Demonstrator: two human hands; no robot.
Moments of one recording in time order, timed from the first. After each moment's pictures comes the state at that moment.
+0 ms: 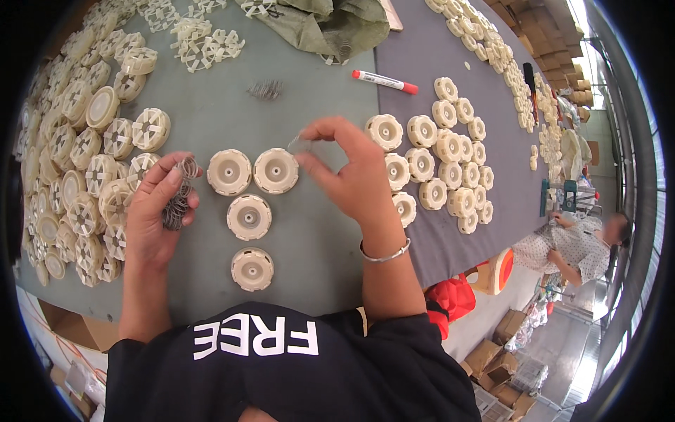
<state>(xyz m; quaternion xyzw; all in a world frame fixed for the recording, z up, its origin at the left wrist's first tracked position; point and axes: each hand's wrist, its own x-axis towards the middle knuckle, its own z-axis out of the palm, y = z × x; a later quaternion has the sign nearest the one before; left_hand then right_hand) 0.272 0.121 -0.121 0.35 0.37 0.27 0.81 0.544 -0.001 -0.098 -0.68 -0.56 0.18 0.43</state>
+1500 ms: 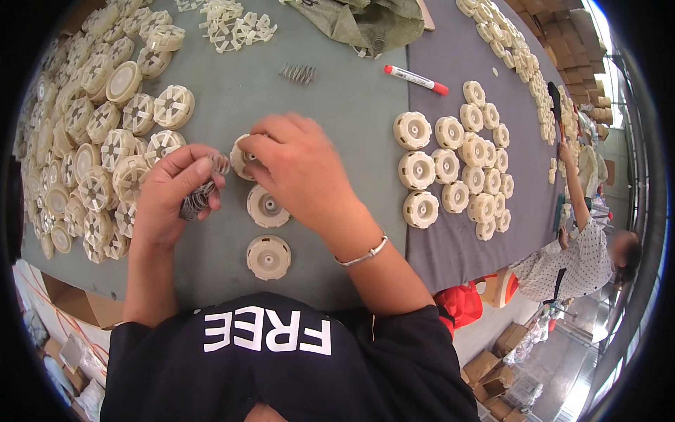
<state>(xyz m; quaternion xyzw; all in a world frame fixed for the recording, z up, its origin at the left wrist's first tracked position) 0.267 0.123 -0.111 0.44 0.38 0.19 0.79 0.479 0.038 -0.108 -0.61 -0.72 0.09 0.33</state>
